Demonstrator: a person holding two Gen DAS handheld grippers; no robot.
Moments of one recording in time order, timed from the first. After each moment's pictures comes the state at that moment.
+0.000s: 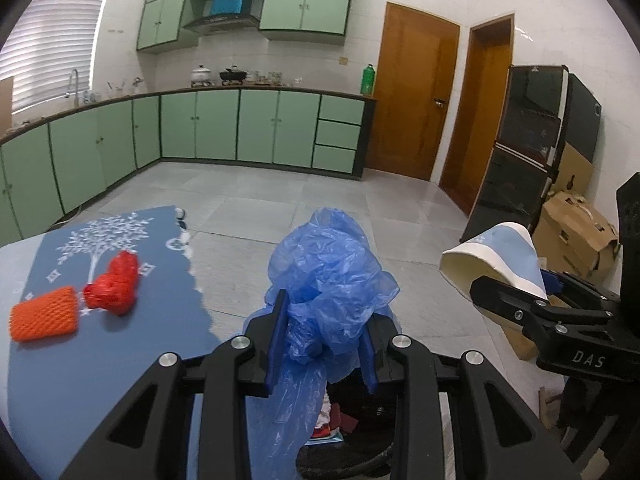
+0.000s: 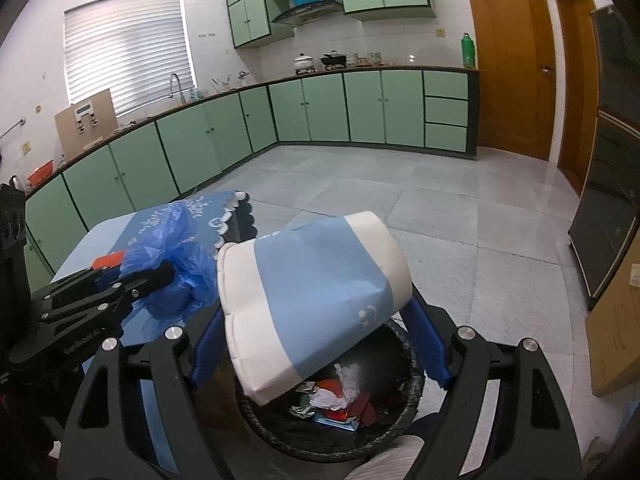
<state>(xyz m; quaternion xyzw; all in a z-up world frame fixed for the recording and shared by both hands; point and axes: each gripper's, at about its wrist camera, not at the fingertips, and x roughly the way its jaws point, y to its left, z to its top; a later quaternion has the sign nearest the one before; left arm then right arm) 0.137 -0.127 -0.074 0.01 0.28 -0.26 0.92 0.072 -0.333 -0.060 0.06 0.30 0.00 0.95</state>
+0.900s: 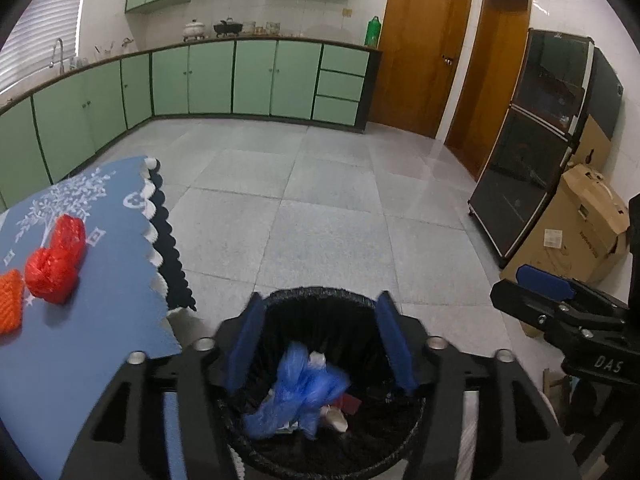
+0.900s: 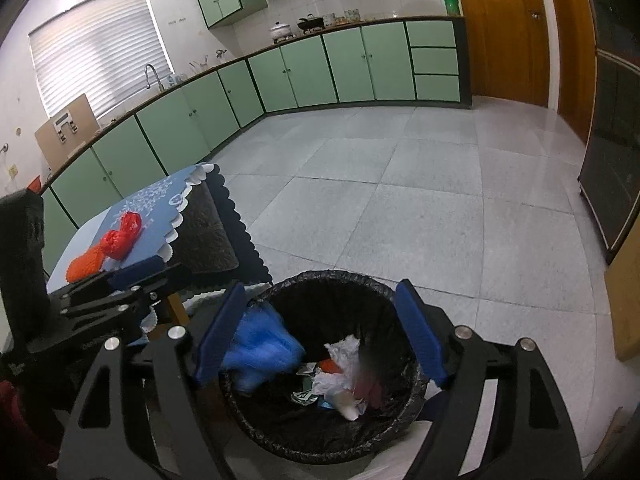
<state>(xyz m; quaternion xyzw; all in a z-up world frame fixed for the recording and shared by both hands) 0.197 -0.161 -0.128 0.03 0.36 -0.26 0.90 0.115 -0.369 -0.116 0.11 0.35 0.00 0.93</state>
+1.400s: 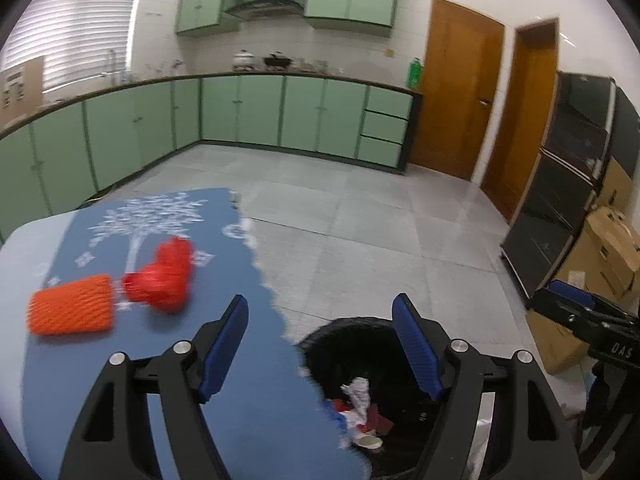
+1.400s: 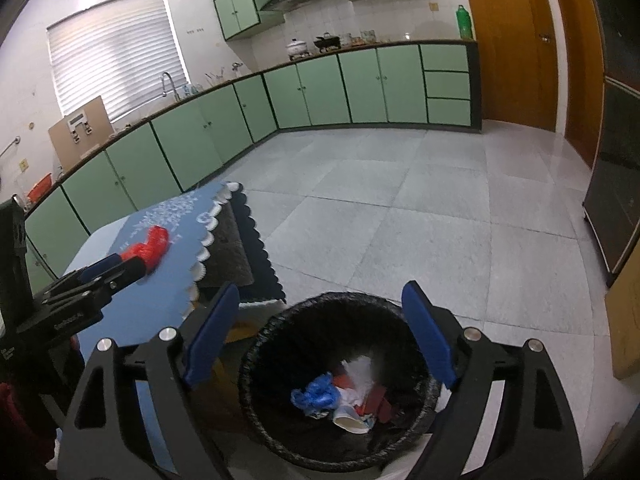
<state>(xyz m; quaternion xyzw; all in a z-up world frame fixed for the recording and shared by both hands) 0.177 -0.070 -0.083 0.00 0.30 -0.17 0.94 0.108 -0.336 -0.076 0.10 0.32 0.02 0.94</state>
